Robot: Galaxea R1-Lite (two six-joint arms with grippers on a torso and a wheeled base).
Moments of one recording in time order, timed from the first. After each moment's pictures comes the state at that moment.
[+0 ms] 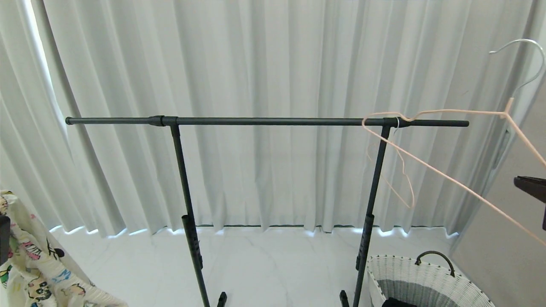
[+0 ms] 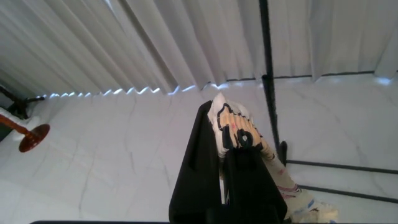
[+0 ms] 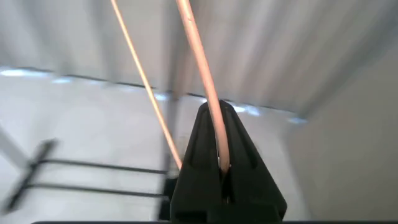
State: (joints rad) left arm -0.28 0.91 -0.76 0.24 0.59 0.26; right arm 0.32 1.02 -0.69 -0.07 -0.14 -0.04
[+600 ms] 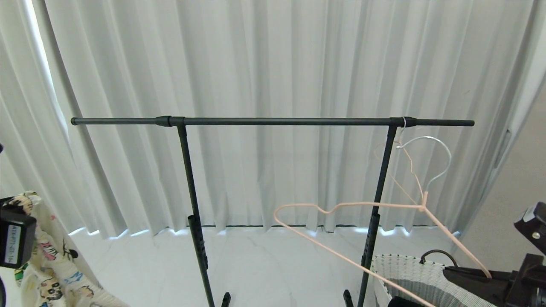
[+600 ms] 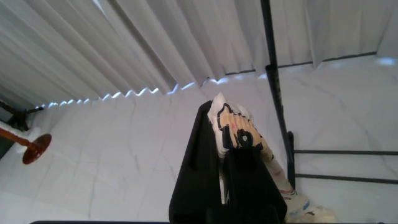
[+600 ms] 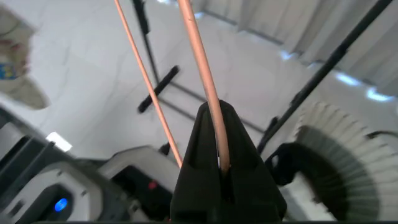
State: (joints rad) left arm -0.33 0.98 -0.77 0.23 0.58 0.25; right arm 0.73 1.02 -0.45 -0.07 0.00 0.18
